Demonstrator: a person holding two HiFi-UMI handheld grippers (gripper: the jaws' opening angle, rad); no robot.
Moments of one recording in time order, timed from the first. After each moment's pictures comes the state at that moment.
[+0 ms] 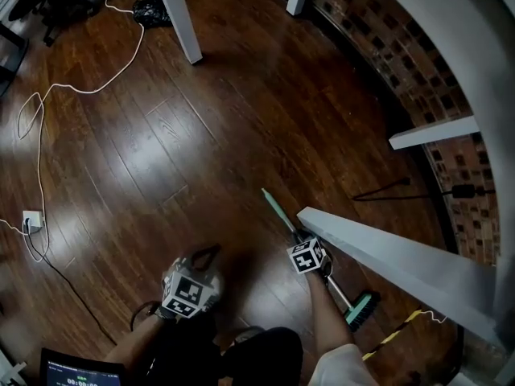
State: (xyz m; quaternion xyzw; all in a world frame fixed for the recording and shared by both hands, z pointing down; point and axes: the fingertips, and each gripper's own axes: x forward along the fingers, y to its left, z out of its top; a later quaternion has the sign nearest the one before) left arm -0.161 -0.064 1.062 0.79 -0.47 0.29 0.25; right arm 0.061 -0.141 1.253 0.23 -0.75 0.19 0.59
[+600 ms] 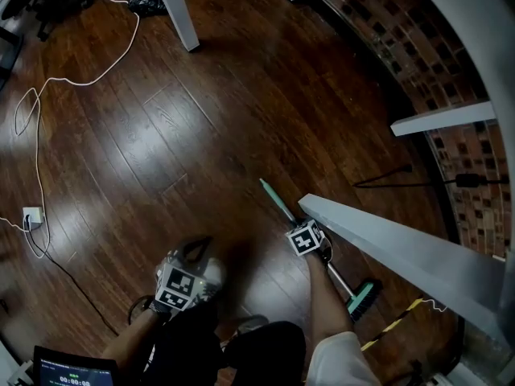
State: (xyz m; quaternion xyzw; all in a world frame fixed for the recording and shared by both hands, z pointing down) left arm -0.182 -0.051 1.063 0.78 -0.48 0.30 0.28; right arm 0.051 -0.133 1.263 0.19 -0.73 0.24 0.61
